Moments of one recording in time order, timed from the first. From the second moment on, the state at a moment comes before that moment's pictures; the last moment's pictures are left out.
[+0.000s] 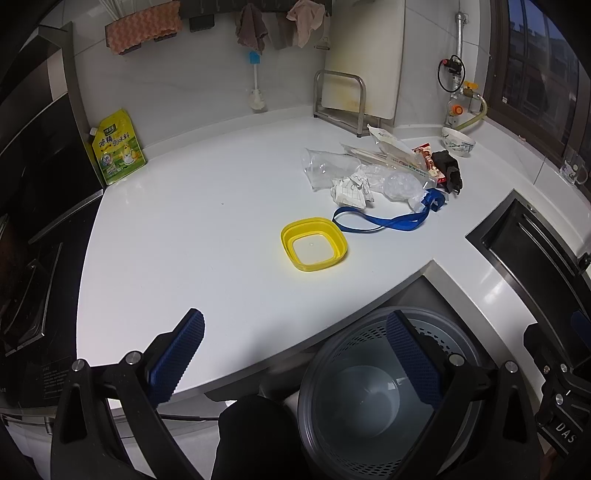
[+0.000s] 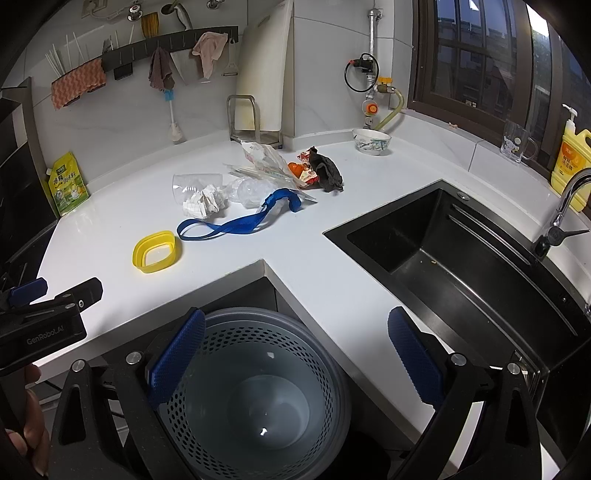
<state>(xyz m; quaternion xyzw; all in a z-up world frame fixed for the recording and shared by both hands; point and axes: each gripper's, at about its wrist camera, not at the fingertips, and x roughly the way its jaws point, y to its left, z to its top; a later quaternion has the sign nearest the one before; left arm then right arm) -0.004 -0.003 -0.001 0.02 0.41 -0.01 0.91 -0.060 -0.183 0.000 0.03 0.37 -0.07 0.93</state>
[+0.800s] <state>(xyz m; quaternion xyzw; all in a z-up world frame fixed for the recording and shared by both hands) -0.004 -0.002 0.003 0.02 0.41 -0.01 0.91 -0.060 -0.184 0.002 0.03 0.36 -0.07 0.93</state>
